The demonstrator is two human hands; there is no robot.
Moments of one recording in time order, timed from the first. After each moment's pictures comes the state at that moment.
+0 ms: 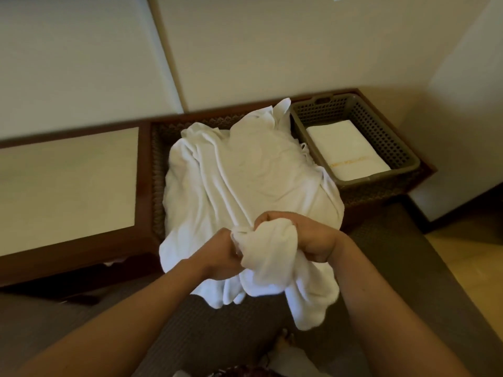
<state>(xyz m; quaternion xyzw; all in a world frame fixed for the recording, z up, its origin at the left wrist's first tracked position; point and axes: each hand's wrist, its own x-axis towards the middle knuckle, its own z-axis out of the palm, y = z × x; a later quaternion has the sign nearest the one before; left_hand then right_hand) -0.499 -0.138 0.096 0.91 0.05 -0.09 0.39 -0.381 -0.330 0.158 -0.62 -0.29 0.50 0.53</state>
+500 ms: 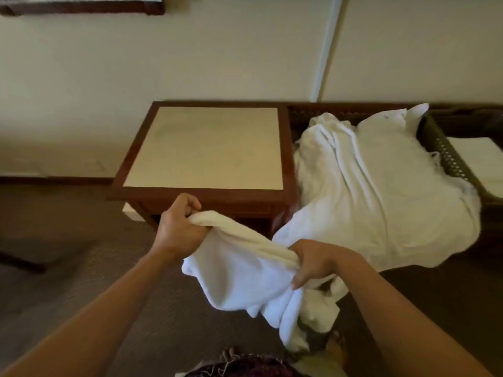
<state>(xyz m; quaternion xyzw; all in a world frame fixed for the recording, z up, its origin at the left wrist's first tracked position) -0.838 0.141 0.130 0.80 0.40 0.18 0.41 -0.624 -0.082 0.097 -0.74 -0.46 0.48 0.08</state>
